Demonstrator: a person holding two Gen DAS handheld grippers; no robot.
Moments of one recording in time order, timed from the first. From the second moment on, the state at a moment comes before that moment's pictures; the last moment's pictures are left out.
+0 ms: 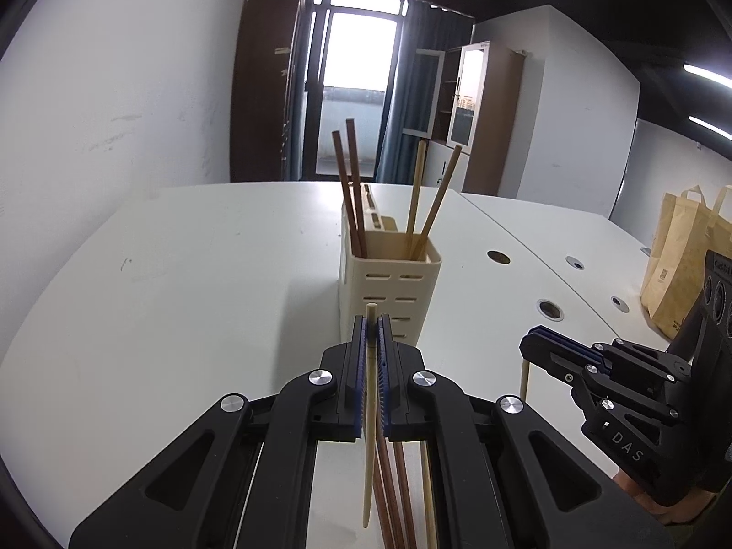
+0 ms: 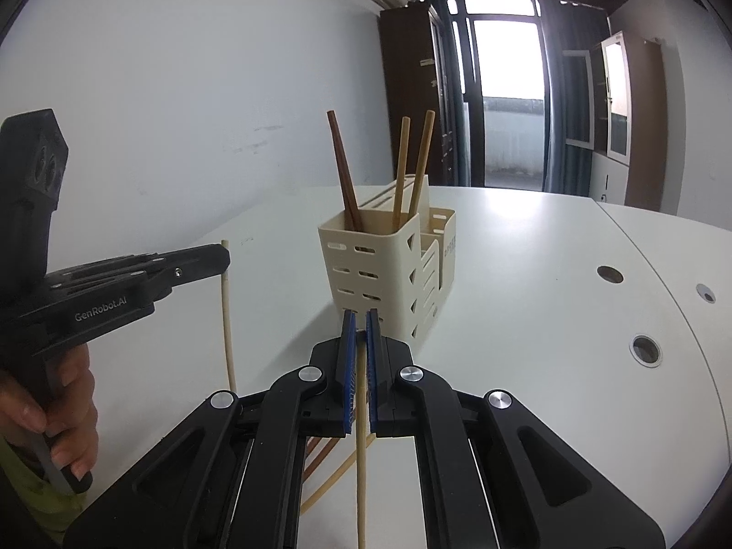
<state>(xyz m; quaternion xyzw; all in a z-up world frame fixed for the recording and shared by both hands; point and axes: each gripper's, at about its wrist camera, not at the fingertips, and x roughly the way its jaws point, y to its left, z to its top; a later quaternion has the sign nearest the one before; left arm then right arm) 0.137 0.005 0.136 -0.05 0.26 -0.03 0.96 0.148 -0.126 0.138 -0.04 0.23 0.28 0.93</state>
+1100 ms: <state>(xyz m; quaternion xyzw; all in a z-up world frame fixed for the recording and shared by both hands) 0.174 -0.011 0.203 -0.04 0.15 -0.04 0.99 0.193 -0.121 0.206 -0.02 0.13 0.29 0.95</state>
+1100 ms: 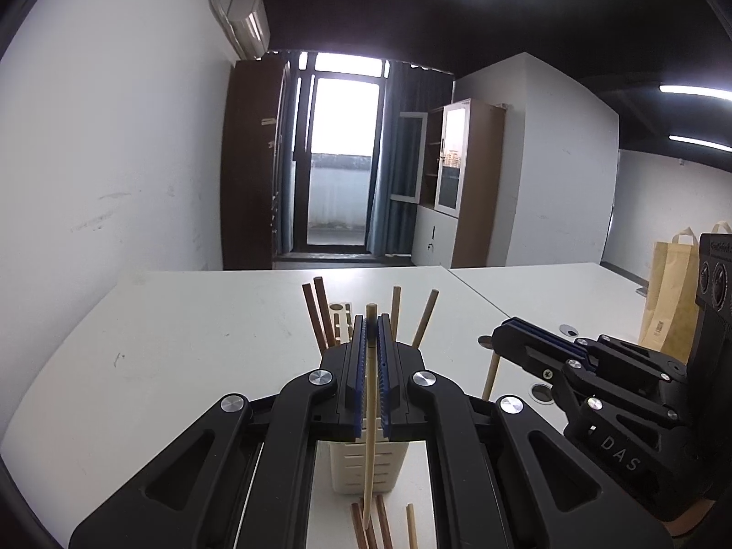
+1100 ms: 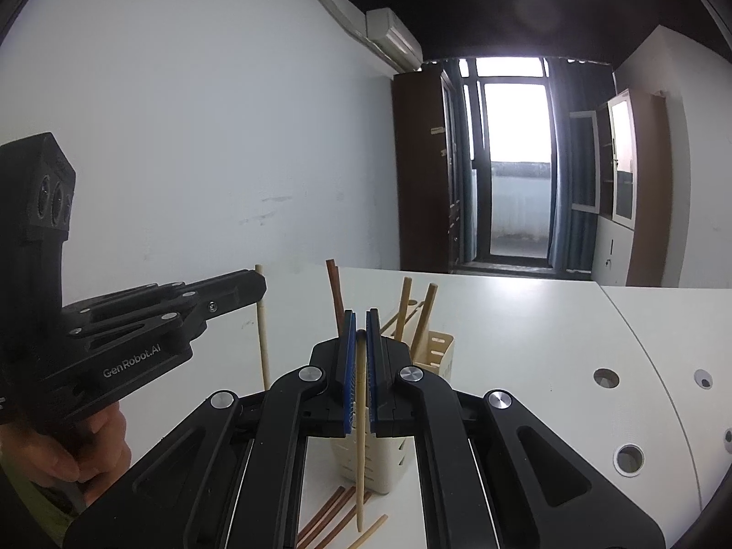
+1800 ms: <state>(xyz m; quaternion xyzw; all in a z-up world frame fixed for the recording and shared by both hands) 0.157 0.004 0.230 -0.06 0.03 0.02 1.00 0.206 -0.124 0.221 0.02 0.06 0.32 0.95</state>
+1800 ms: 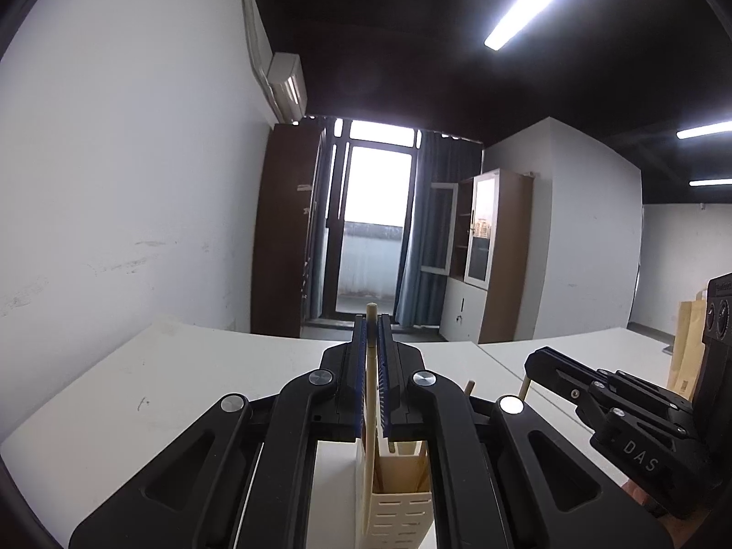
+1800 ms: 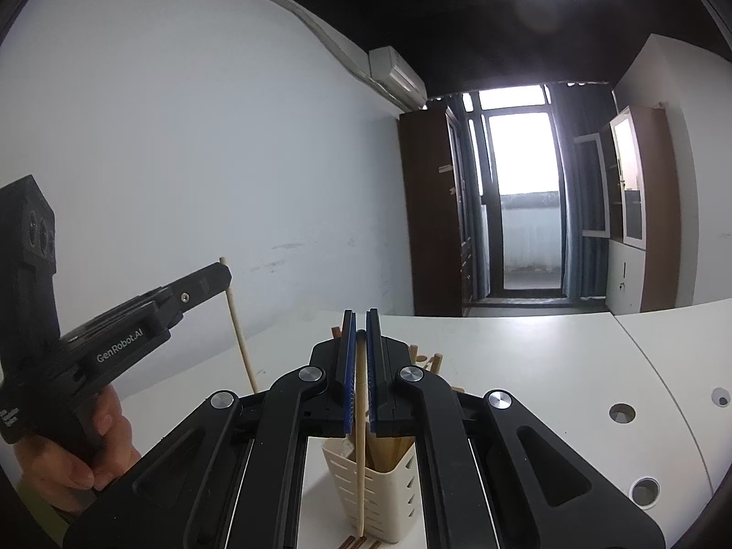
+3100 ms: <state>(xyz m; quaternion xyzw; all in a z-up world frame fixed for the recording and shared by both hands) 0.199 0.003 0.212 -0.06 0.00 0.01 1.00 0.234 -0.126 0.221 0.03 0.01 0.33 0.94</state>
